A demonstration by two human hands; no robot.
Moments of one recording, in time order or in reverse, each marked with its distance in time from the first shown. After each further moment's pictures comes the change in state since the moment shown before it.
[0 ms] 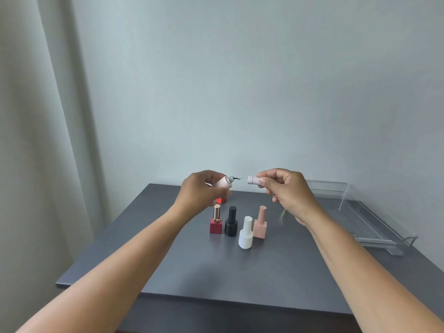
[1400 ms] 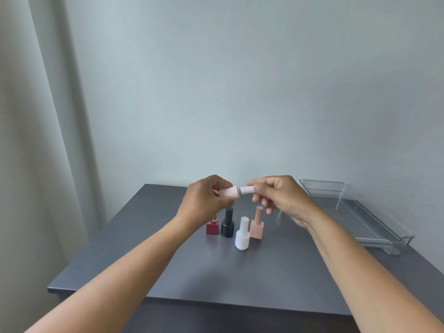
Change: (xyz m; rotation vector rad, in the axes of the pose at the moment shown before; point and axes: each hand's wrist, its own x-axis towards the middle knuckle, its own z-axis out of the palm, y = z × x) left_hand -0.017 0.005 0.018 0.132 -0.008 0.076; right_hand 0.000 0.005 -0.001 0.063 -0.215 0.116
